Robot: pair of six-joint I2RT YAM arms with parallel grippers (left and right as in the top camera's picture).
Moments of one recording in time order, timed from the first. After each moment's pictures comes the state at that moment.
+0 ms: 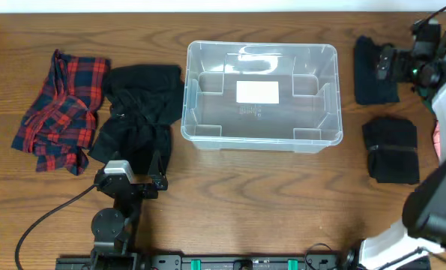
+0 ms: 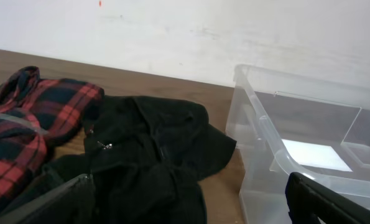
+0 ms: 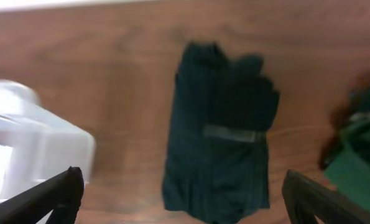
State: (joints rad) left arm -0.07 0.01 0.02 -0.12 -0.01 -0.20; right arm -0.33 1.84 1.47 -0.51 -0.28 -0.16
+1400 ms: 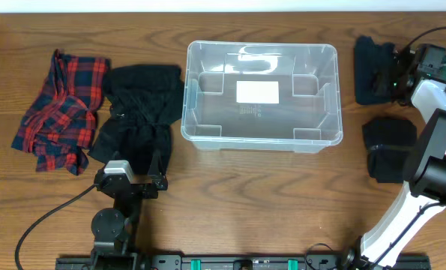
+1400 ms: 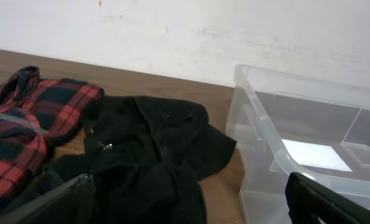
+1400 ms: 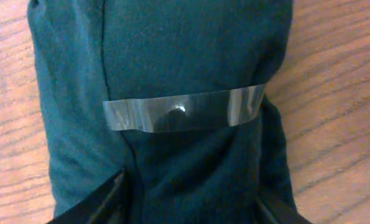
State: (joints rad) left arm -0.07 0.01 0.02 -0.12 -0.01 -0.20; right arm -0.35 2.16 1.48 -0.37 -0.17 0.01
